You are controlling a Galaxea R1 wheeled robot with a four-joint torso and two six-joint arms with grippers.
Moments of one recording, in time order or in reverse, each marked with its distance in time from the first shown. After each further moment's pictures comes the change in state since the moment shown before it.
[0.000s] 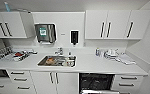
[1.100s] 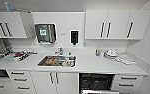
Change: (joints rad) left arm 0.030 0.135 -0.211 -0.316 -0.009 0.266; right arm -0.061 0.243 -0.367 0.389 0.051 -0.344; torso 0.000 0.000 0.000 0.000
